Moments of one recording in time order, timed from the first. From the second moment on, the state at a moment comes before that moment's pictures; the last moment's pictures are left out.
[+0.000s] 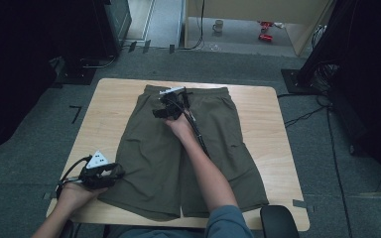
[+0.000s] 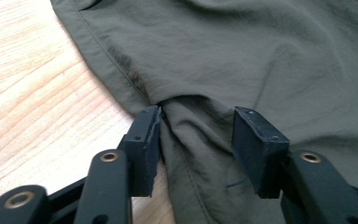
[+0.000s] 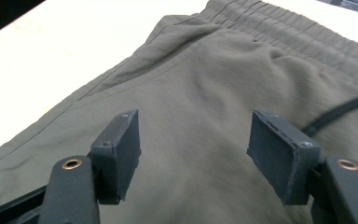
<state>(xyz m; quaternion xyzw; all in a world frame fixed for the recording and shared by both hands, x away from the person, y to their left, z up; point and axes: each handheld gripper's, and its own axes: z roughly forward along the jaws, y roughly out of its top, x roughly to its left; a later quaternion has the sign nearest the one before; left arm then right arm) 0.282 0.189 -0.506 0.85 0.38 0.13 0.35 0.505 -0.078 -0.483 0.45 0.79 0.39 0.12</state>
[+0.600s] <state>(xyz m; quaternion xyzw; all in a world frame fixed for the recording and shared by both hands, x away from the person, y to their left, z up) 0.270 0.192 -0.505 0.84 0.39 0.12 0.35 0.522 -0.035 -0.498 0.45 0.80 0.39 0.11</state>
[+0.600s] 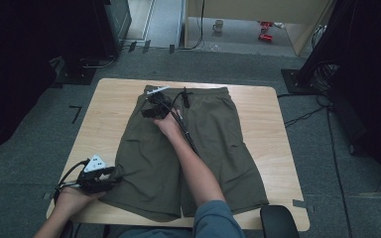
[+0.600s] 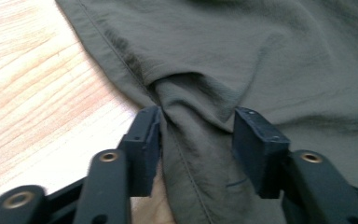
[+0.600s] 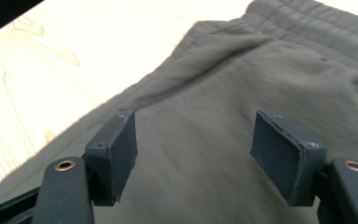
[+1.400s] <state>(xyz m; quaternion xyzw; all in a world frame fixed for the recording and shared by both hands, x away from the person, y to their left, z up) 0.268 0.187 -0.502 0.85 0.40 0.08 0.34 0.525 0.001 -0.519 0.42 0.80 0.38 0.19</state>
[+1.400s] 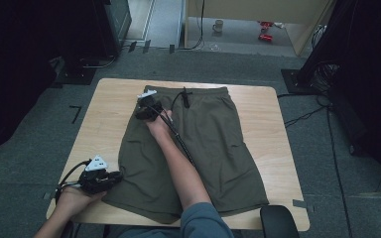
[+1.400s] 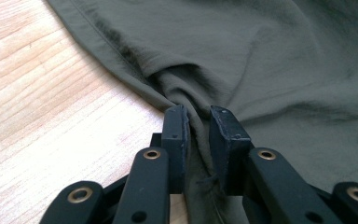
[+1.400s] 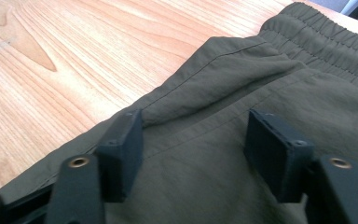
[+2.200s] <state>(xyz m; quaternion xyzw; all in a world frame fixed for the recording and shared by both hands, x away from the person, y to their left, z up) 0.276 0.182 -0.493 0.85 0.39 0.08 0.36 0.530 -0.005 -0.507 0.46 0.80 0.37 0.13</state>
